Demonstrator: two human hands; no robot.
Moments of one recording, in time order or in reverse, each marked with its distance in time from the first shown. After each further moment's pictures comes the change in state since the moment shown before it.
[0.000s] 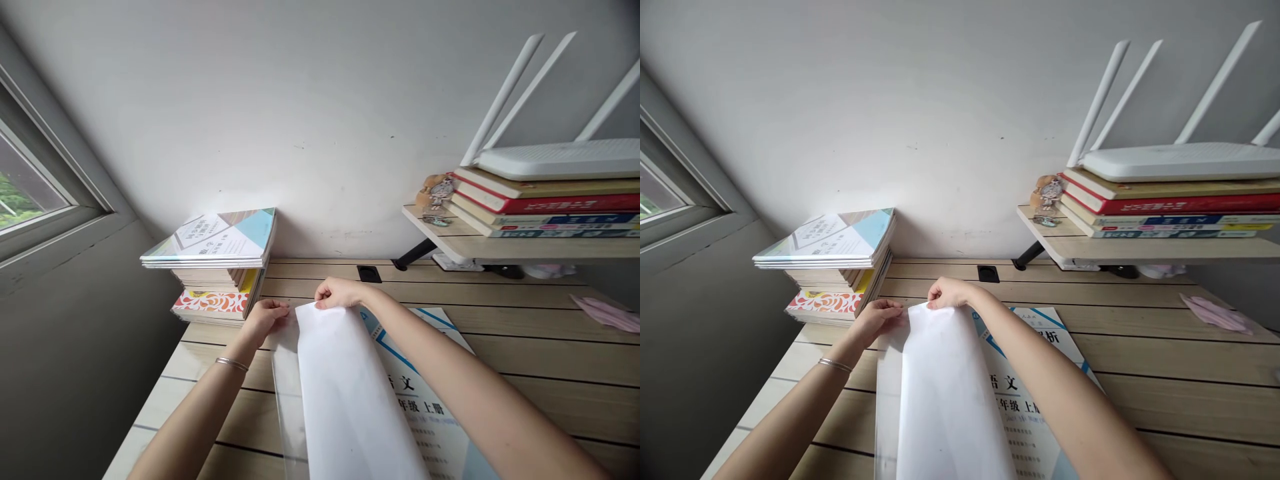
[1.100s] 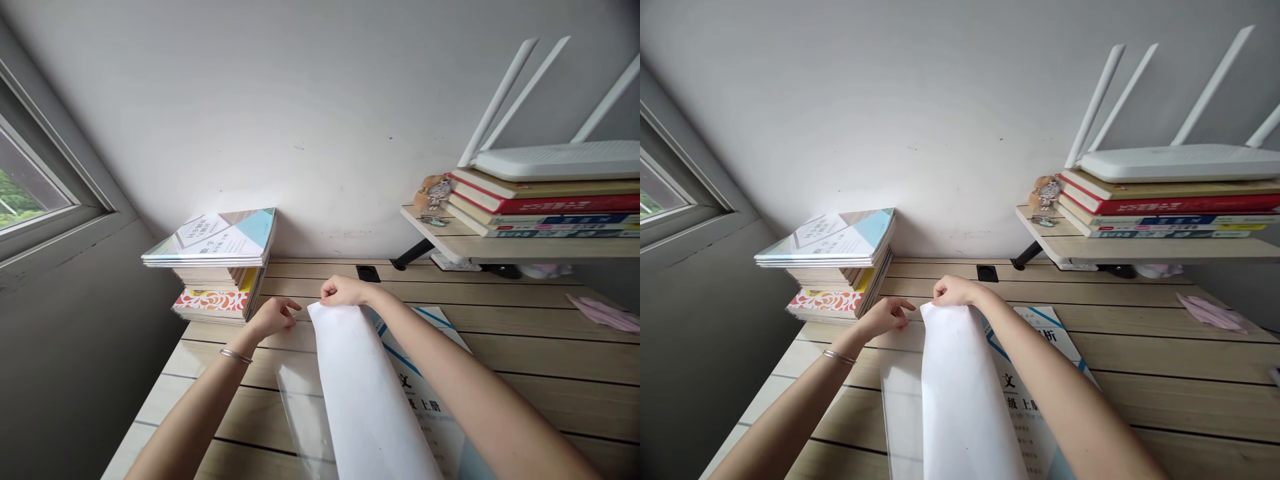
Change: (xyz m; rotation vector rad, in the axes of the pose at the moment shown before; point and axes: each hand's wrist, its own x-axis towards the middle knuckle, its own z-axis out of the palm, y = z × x) left_hand 0.005 0.004 0.006 0.831 -0.220 0.244; right_hand -0.015 -0.002 -0.003 -0.044 0.067 0.055
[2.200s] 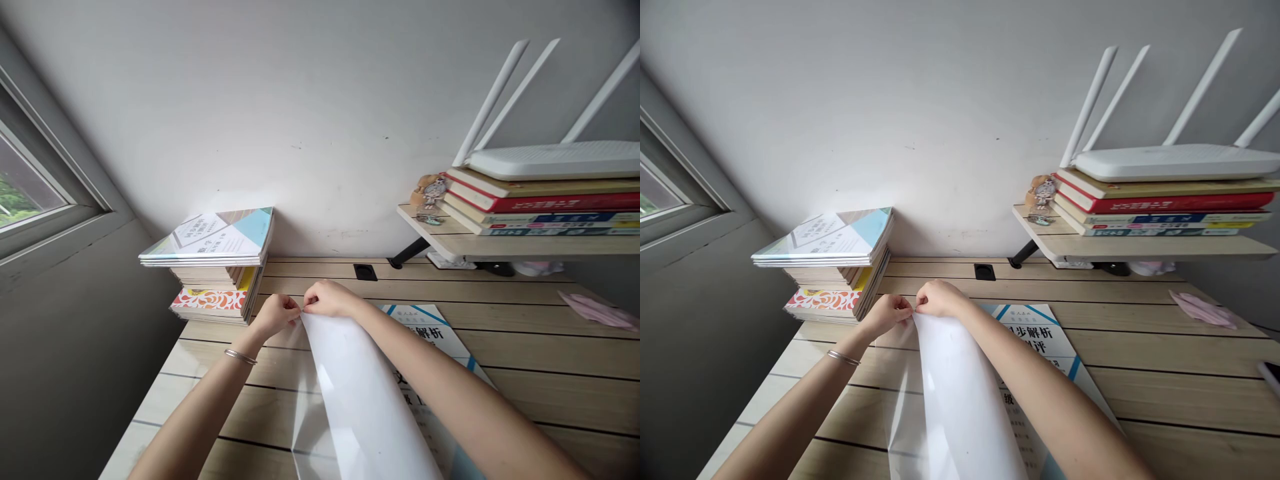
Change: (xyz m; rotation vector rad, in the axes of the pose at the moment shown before) left_hand 0.007 0.004 0.012 -0.011 0.128 0.003; right_hand 0.001 -0.026 0.027 -0.224 0.157 -0.140
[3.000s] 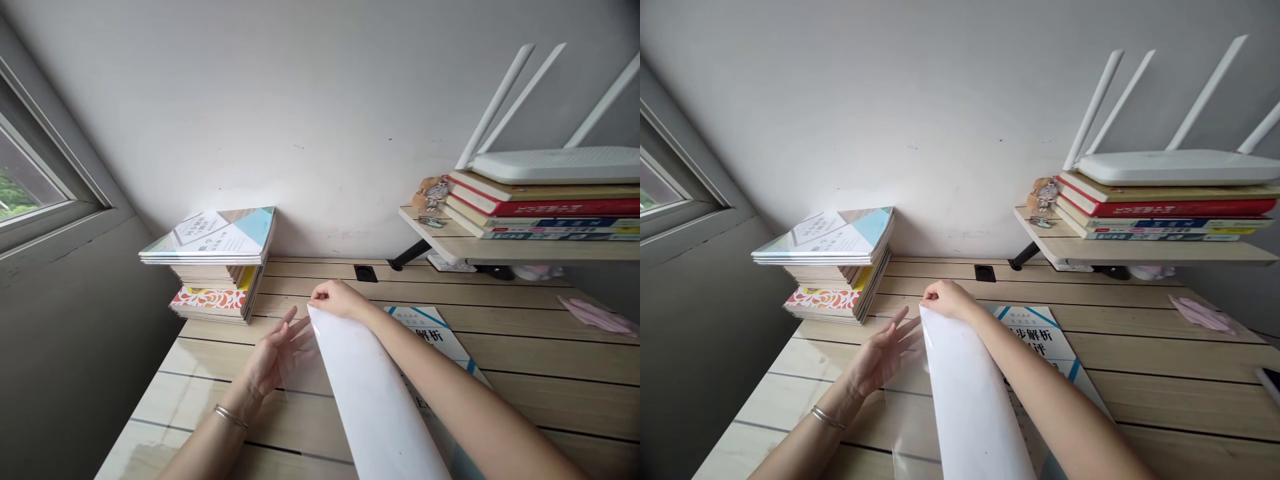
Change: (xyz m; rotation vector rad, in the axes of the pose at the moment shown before) left_hand -0.071 -0.016 0.025 -1.367 -0.290 -0.141; right_hand -0.011 0.016 0.003 0.199 0.138 0.079
